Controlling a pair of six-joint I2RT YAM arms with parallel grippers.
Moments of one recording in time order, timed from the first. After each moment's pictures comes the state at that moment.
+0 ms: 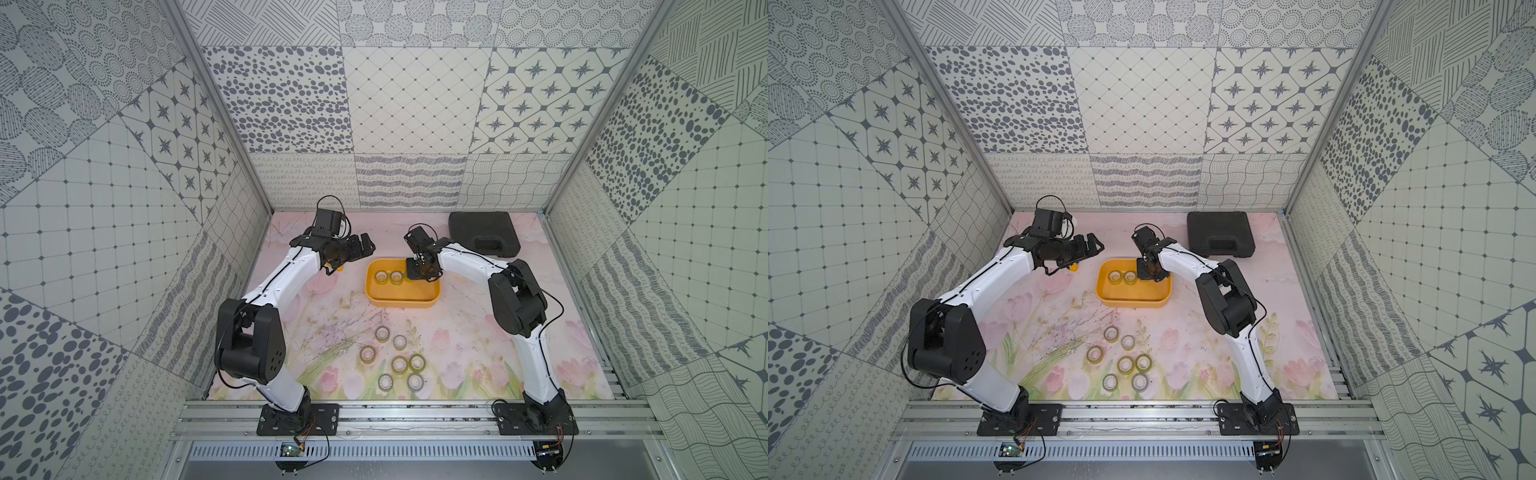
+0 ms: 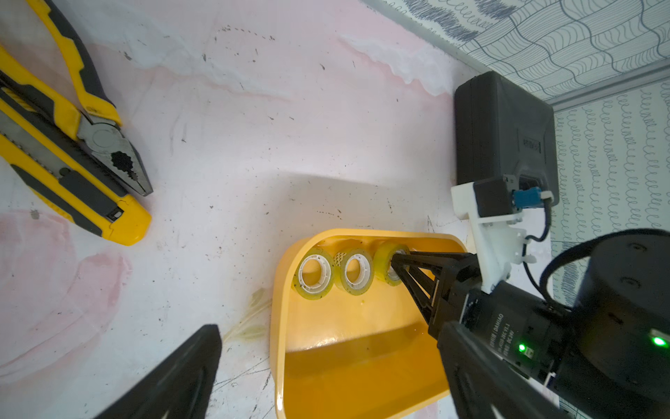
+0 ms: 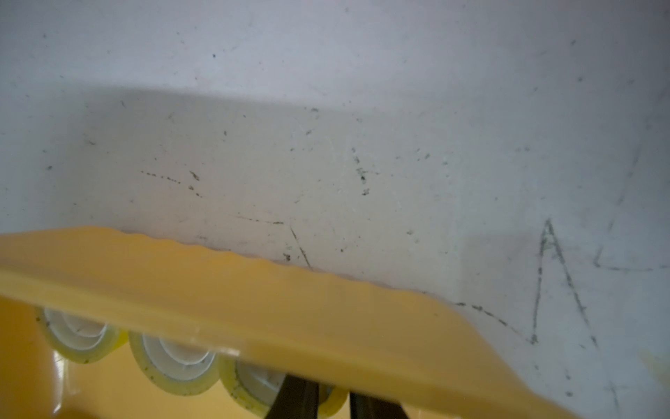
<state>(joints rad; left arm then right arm) -0.17 1.65 1.34 -0.55 0.30 -0.45 0.63 2.21 1.74 -0.69 0.08 0.51</state>
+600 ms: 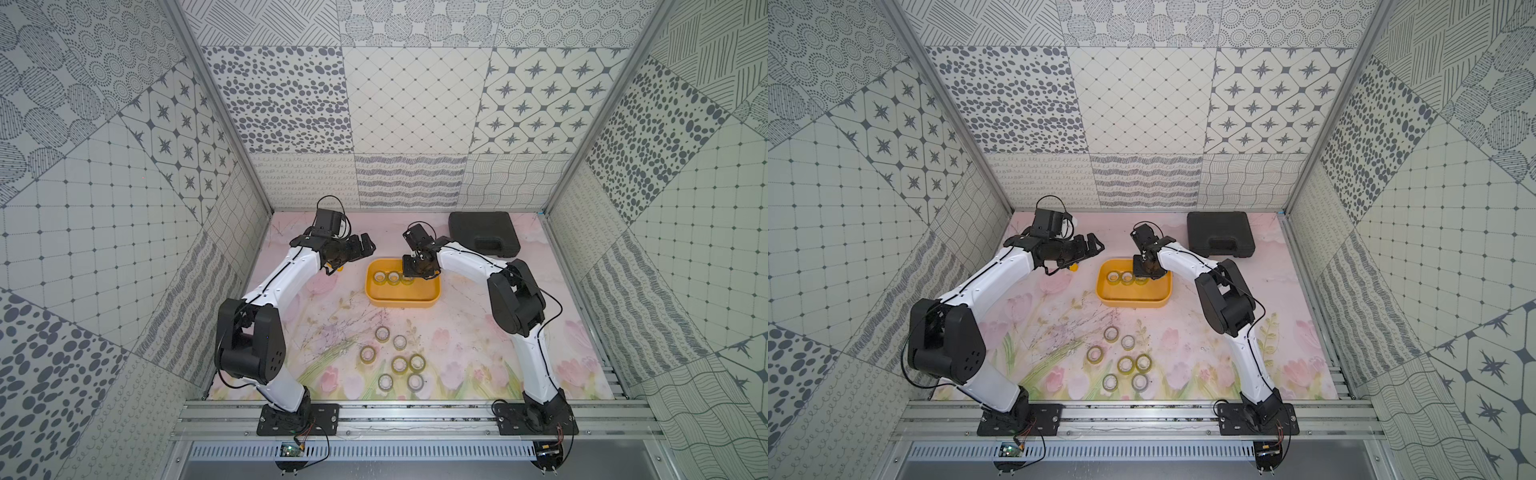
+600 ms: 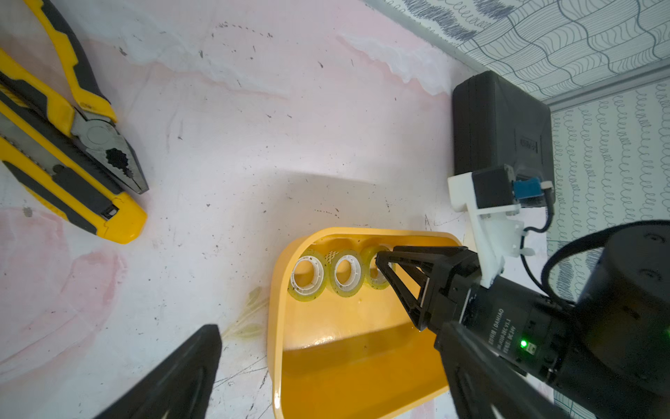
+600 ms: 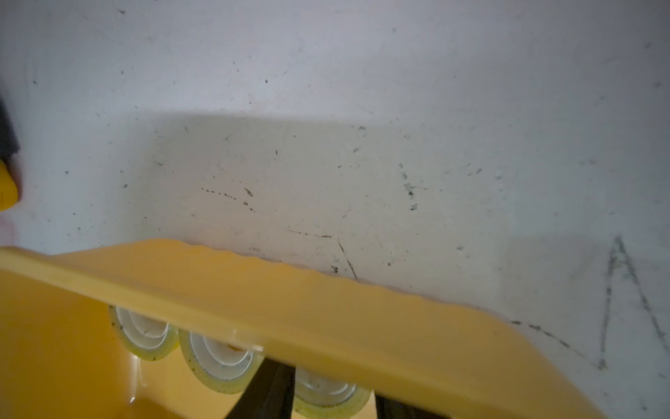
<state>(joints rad) -0.17 1.65 1.34 -0.55 0.31 -0.46 0.63 2.22 1.76 -0.65 -0.01 0.55</state>
